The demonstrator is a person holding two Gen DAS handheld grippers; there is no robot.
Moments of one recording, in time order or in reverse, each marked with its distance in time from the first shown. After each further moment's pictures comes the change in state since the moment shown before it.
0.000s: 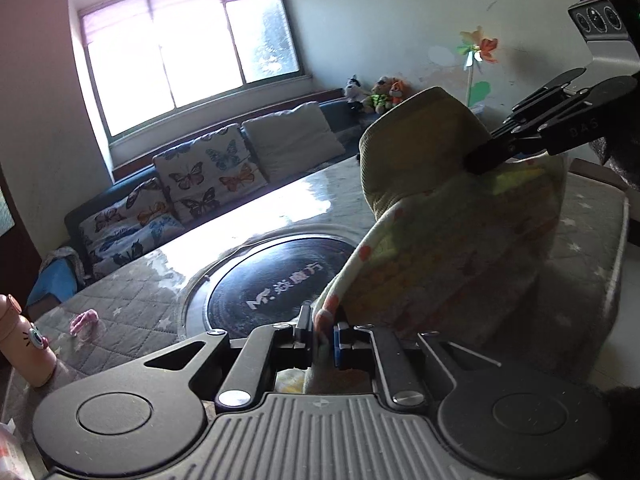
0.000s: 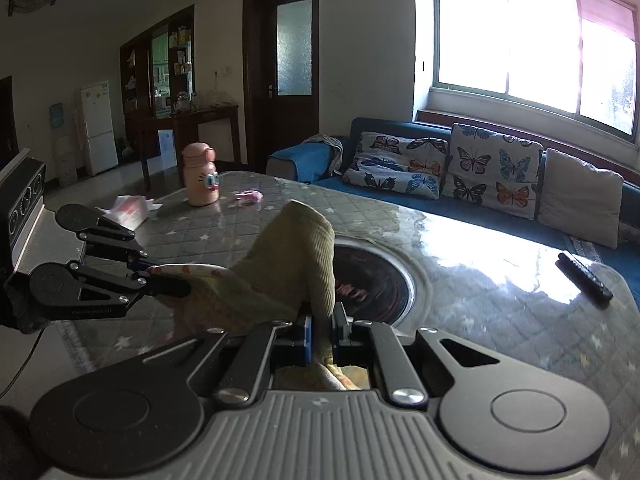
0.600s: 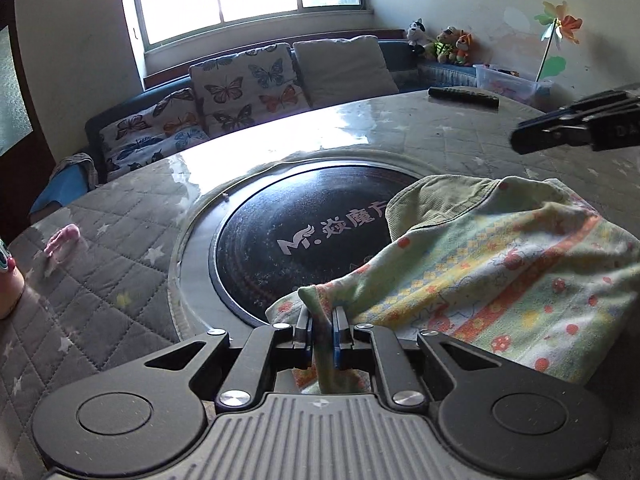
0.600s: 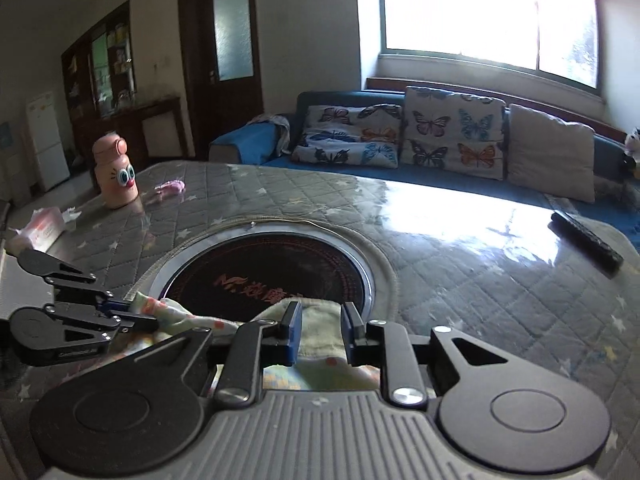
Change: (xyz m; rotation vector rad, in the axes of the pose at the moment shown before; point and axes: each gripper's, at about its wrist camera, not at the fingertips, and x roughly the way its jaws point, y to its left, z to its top) left arm 0.099 0.034 -0.021 -0.169 0.190 0.068; right arm 0.092 -0.042 -0.019 0.148 0.043 -0.100
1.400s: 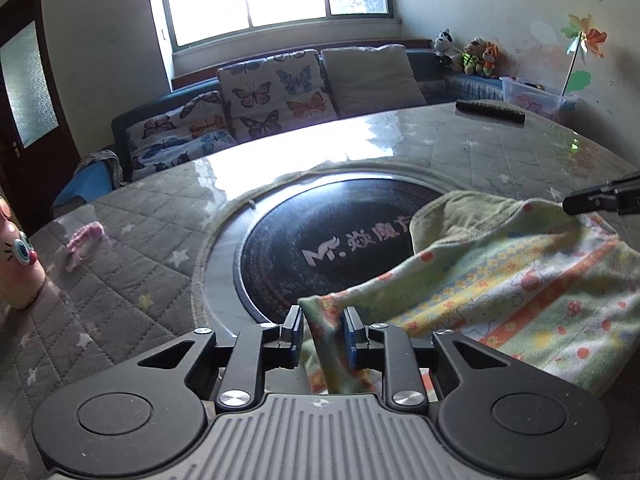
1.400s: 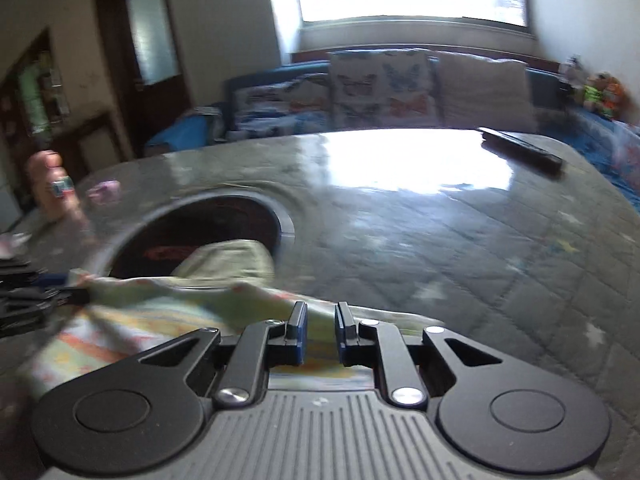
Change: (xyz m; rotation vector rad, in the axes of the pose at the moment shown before) left arm -0.009 0.005 0.010 -0.046 -0.033 0.088; right arm 0.008 -0.038 -0.040 0.173 0.057 -0.073
